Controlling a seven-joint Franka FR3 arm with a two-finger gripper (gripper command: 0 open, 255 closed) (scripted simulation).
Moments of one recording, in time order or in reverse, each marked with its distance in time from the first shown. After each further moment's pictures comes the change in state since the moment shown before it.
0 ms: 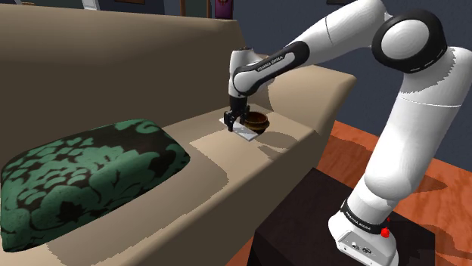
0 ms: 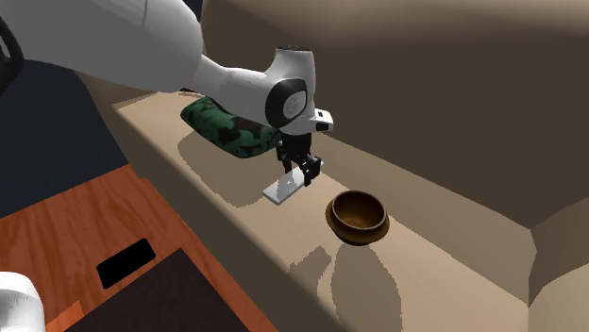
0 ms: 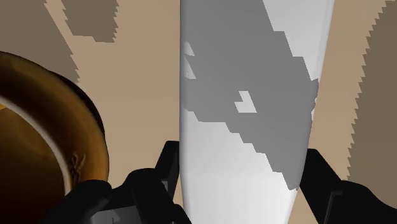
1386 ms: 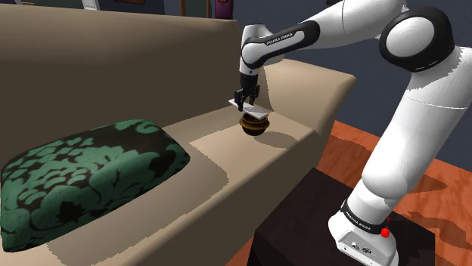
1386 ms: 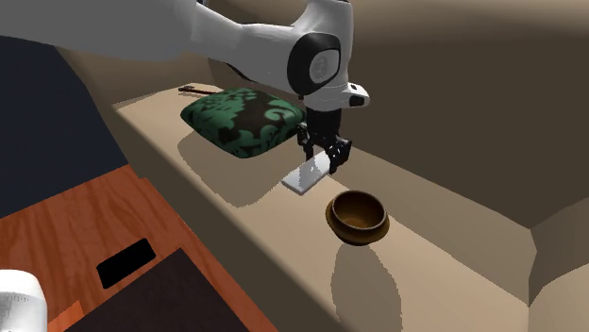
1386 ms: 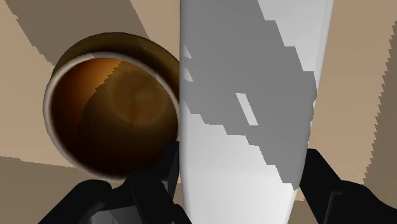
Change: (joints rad) arm -0.066 -0.054 -0.054 0.143 0.024 -0.192 -0.139
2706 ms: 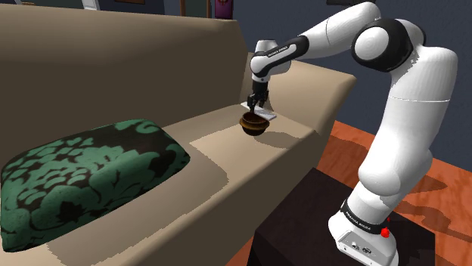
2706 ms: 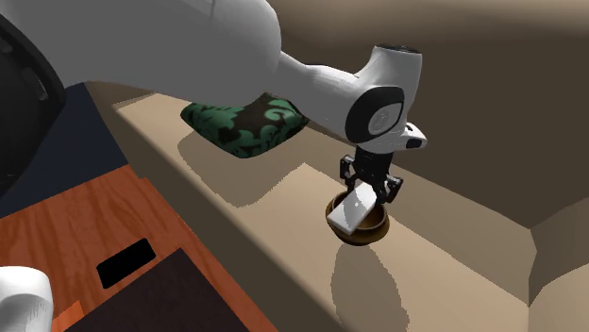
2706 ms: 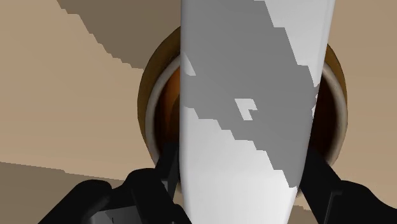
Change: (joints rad) arm -0.110 0.159 -0.088 0.065 0.003 0.099 -0.198
